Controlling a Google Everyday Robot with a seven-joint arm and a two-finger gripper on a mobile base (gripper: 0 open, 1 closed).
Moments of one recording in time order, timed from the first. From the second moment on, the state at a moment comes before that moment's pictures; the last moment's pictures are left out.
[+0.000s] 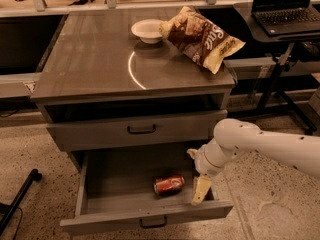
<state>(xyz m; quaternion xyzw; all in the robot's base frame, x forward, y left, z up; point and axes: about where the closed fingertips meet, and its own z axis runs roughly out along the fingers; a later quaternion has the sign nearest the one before) 0.495 -0.115 0.524 -0.67 0.71 0.15 0.15</state>
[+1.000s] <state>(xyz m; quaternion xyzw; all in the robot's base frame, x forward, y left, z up) 0.534 -0.101 0.470 -0.68 0.70 0.15 0.17</state>
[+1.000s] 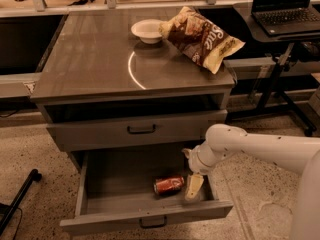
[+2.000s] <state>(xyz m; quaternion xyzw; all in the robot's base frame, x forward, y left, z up) 0.552 -0.086 0.440 -0.72 0.66 0.13 0.19</state>
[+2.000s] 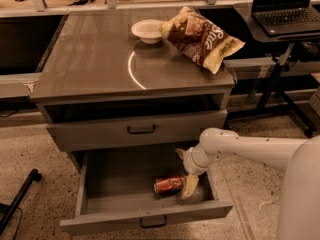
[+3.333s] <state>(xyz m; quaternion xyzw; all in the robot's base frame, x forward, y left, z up) 0.568 -0.054 0.389 -0.74 0.63 0.14 0.20</state>
